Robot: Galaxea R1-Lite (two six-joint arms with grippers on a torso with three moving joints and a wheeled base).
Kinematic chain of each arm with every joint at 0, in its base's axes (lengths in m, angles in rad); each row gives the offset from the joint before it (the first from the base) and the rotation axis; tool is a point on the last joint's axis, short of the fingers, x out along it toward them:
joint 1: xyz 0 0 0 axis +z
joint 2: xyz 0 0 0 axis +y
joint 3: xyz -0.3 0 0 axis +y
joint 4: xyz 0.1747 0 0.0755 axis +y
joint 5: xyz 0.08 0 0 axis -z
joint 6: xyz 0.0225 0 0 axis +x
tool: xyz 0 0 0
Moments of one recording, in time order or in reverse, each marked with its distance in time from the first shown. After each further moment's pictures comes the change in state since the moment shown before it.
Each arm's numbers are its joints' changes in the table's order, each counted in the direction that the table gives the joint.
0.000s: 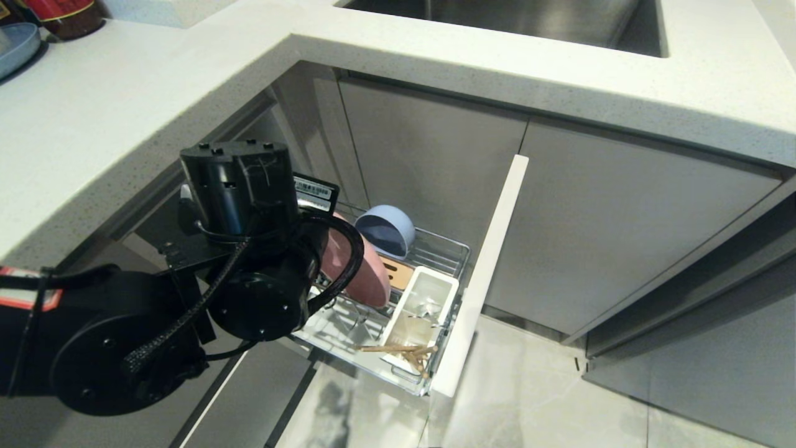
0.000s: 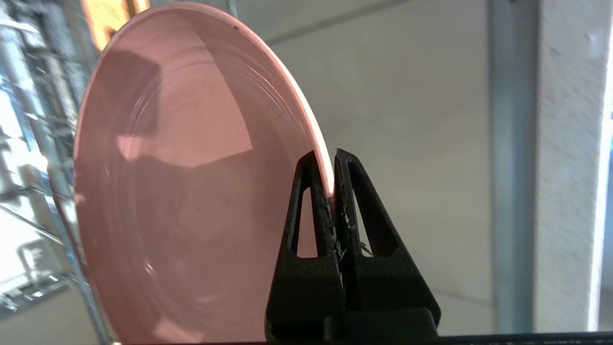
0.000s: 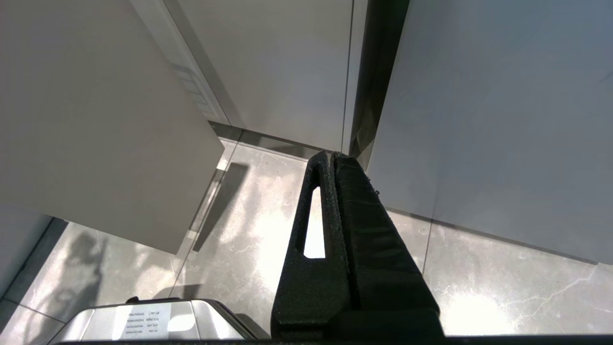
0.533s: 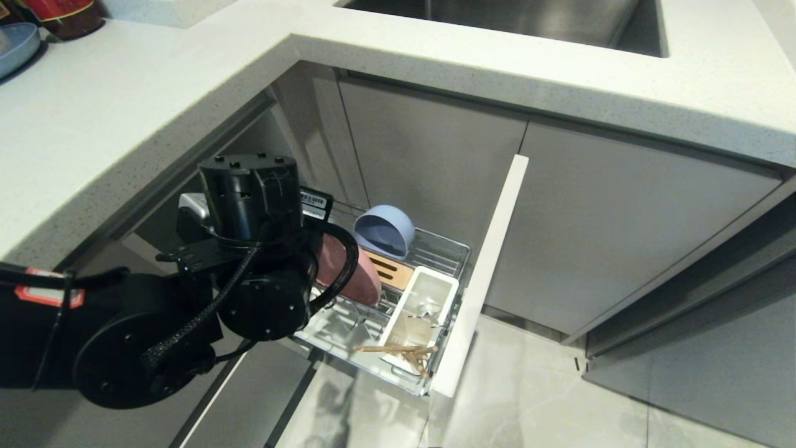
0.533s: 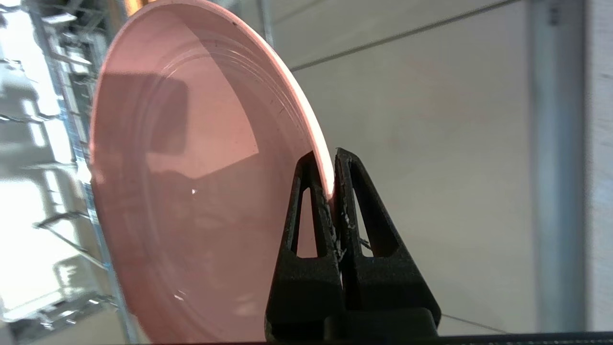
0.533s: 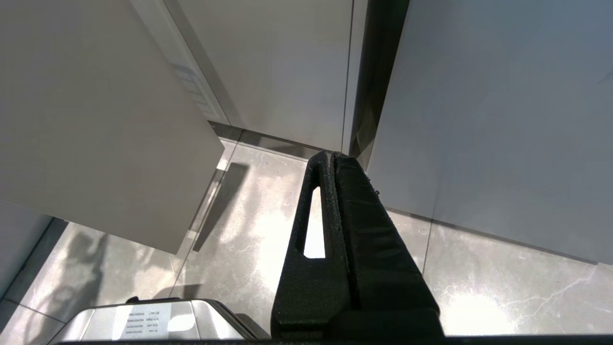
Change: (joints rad) left arm 0.036 0.023 0.017 0.006 -0.032 0.001; right arm 0.000 0.000 0.000 0.000 0.000 0.000
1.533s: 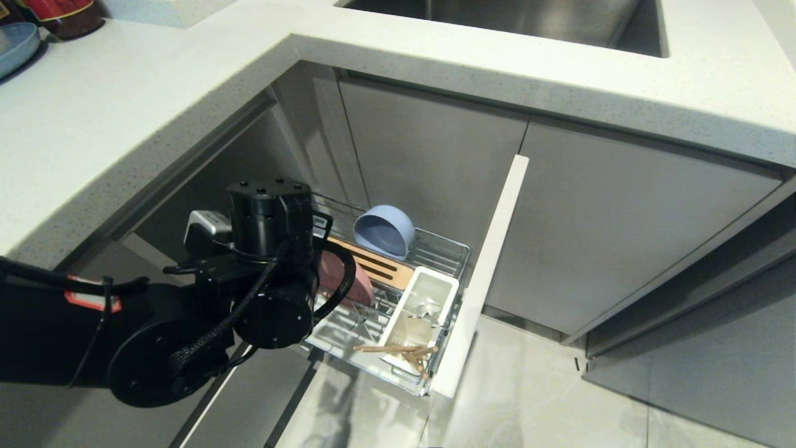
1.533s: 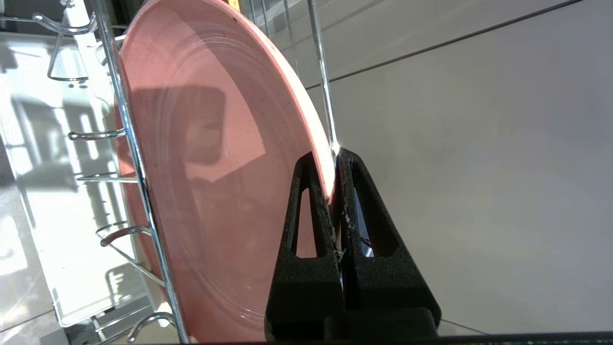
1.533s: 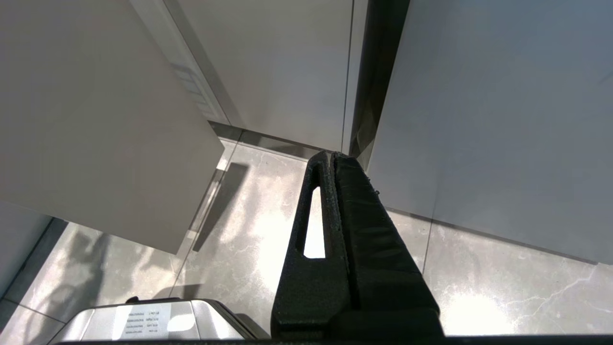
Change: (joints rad) left arm 0.040 0.042 0.039 0.004 -0.006 -0.003; right arm 0.000 0.000 0.000 0.000 0.000 0.000
